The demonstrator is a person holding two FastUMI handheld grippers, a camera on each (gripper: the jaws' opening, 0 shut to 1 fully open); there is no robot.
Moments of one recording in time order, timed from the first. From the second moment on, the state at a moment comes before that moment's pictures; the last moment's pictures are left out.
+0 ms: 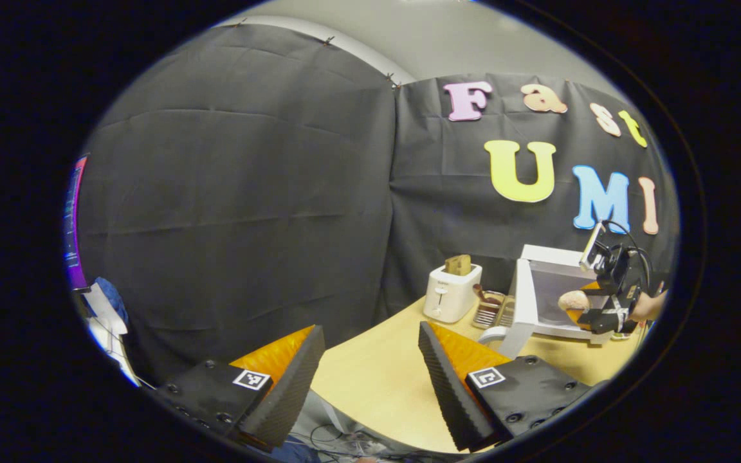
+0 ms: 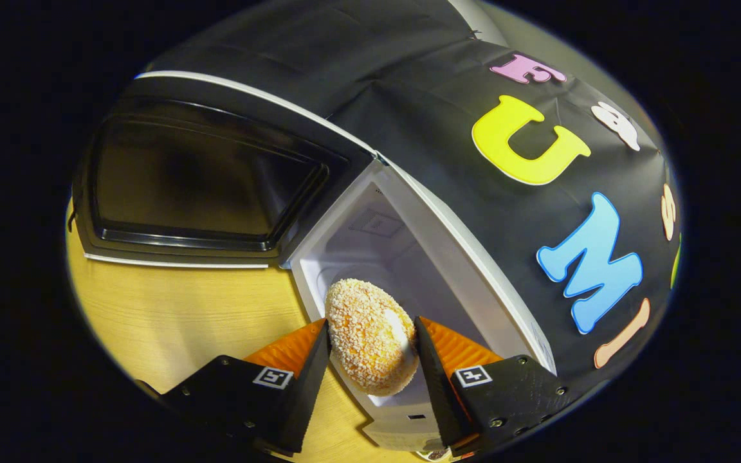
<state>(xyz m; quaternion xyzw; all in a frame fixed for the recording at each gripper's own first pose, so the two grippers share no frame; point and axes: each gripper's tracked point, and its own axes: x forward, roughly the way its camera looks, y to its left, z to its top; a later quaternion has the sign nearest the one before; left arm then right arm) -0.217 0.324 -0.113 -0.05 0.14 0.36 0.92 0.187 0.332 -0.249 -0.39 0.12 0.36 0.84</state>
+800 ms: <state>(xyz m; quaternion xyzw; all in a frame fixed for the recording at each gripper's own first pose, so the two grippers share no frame) -0.256 0.325 -0.131 -0.06 0.17 0.41 0.90 0.254 0.362 -0.310 -0.43 0.10 0.32 0.84</state>
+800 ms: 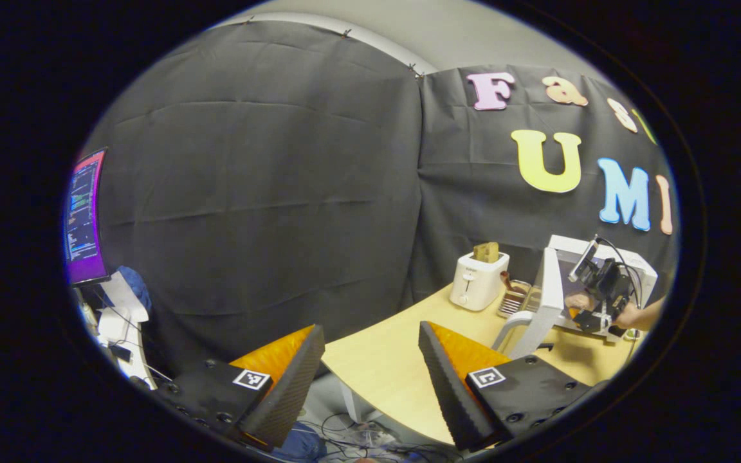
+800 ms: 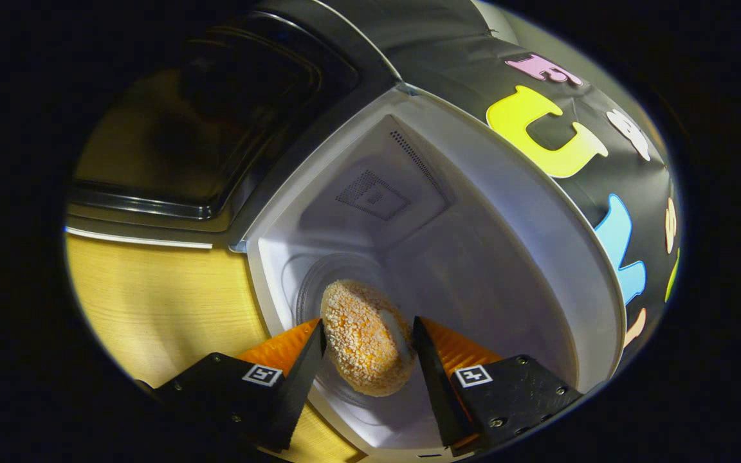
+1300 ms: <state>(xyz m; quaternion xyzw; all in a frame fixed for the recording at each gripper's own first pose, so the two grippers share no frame) -0.213 0.316 -0.149 -0.06 0.17 0.33 0.93 0.209 0.334 -0.259 -0.36 0.11 0.29 0.88</state>
